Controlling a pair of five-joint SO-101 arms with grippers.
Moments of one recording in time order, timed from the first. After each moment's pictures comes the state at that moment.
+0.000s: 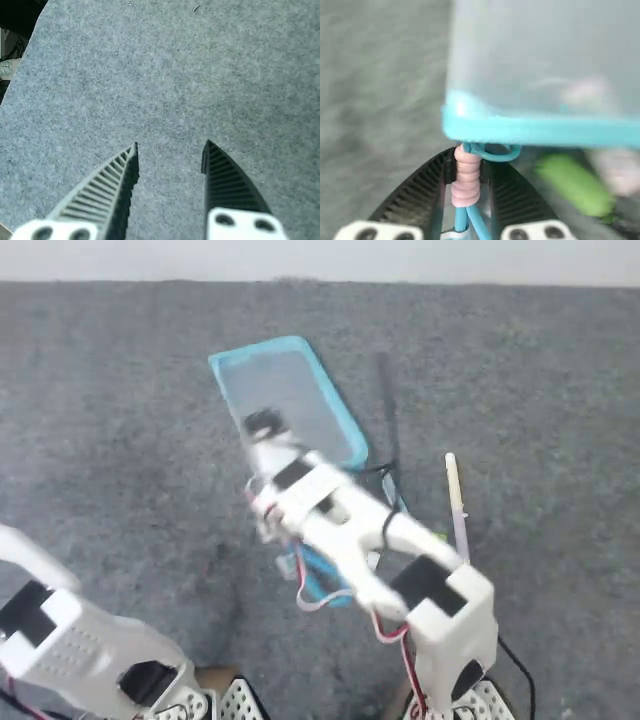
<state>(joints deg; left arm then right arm) -58.8 14.4 -30.4 89.3 -21.0 -43.7 19.5 8.6 58.3 -19.3</state>
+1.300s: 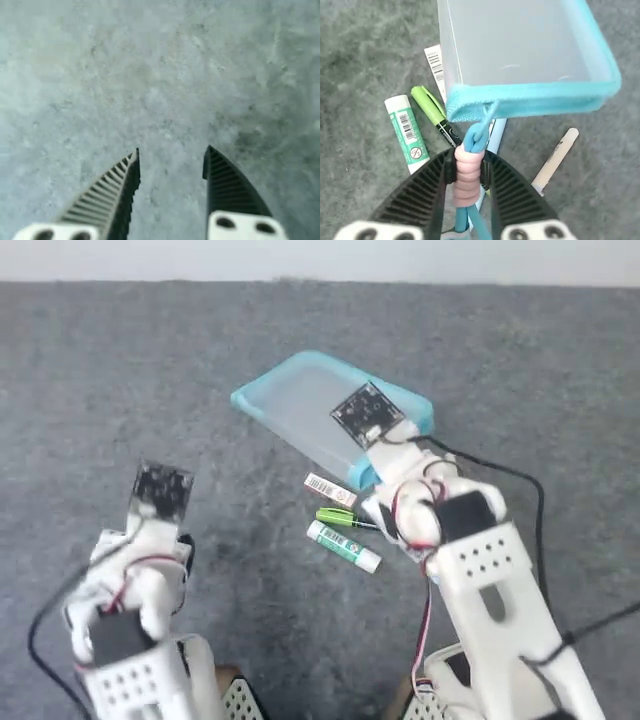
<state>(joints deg) -25.2 -83.5 72.0 75.8 -25.8 -23.7 -39.9 40.0 65.9 20.0</state>
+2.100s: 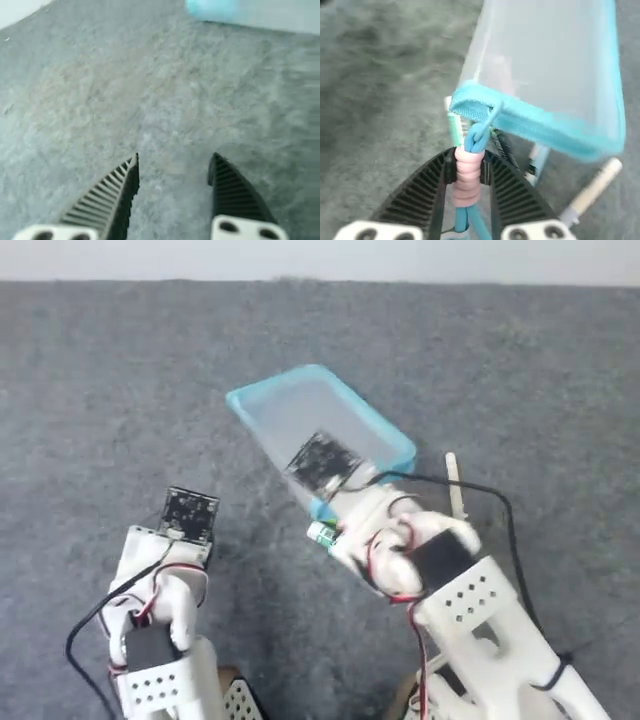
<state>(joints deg) -20.0 -102.9 96.6 58.9 -25.8 -38.2 -46.4 45.6 65.8 18.3</state>
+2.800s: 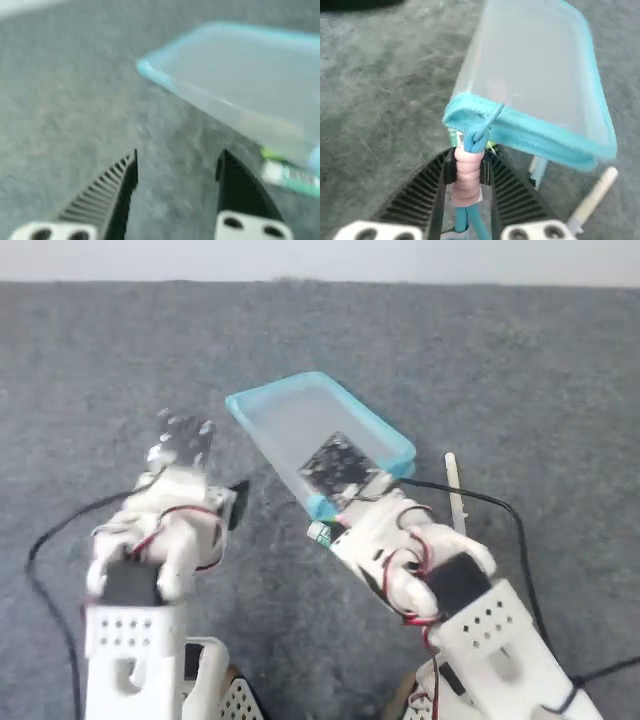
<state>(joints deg) -5.4 -63.1 57.0 65.1 -8.0 -35.6 -56.1 51.4 61.8 13.5</state>
